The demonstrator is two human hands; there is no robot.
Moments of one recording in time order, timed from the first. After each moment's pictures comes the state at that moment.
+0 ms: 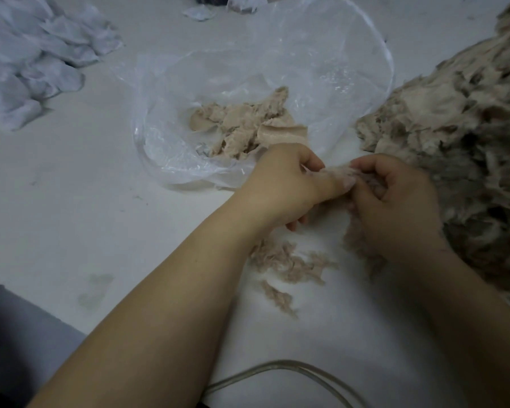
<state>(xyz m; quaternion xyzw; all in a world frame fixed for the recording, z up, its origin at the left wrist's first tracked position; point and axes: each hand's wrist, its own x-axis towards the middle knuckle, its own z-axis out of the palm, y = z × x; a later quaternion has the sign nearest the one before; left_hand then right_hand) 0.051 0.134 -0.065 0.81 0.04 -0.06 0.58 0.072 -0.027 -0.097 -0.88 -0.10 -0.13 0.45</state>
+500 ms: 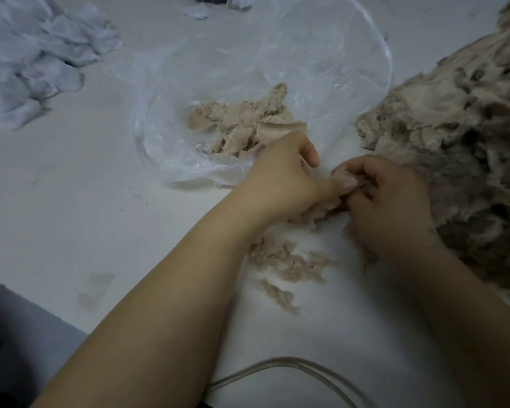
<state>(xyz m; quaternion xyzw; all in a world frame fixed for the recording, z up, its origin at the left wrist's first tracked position) 0.052 0.138 -0.067 0.83 0.03 -0.03 0.56 0.069 -0.024 -0.096 -0.88 -0.14 -0.11 0.43</state>
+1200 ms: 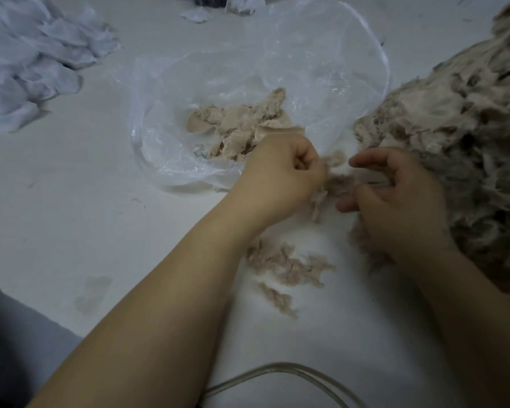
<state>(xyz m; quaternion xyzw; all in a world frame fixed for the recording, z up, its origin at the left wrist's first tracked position) 0.056 0.139 -0.069 0.83 -0.01 0.06 0.55 0.071 -0.031 -0.094 -0.85 -0.08 -0.11 0.50</state>
